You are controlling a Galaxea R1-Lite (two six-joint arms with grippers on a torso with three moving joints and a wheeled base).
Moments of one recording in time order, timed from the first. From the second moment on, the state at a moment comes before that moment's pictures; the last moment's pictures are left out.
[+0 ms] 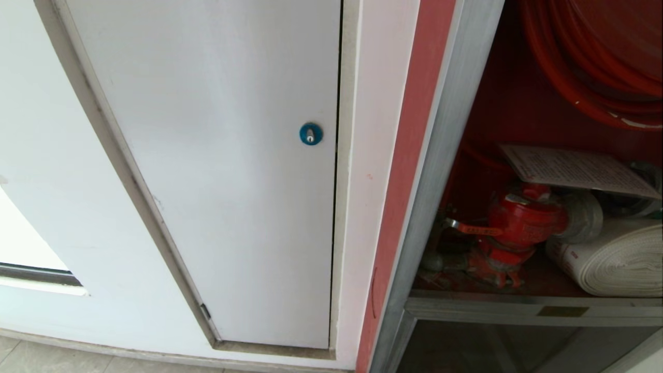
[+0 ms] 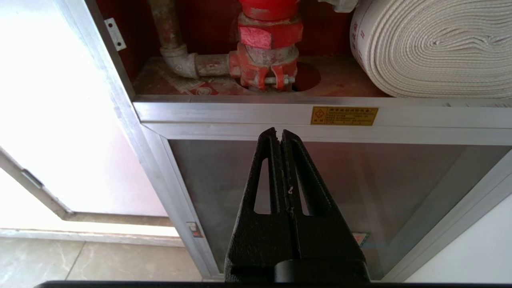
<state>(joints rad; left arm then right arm) 0.00 0.00 0.00 -0.01 -0.02 -0.01 0.00 0.00 0.00 0.00 -0.03 0.05</state>
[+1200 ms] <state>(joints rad) 0.00 0.00 0.00 0.00 -0.02 -0.01 0.00 0.00 0.00 0.00 -0.03 0.05</state>
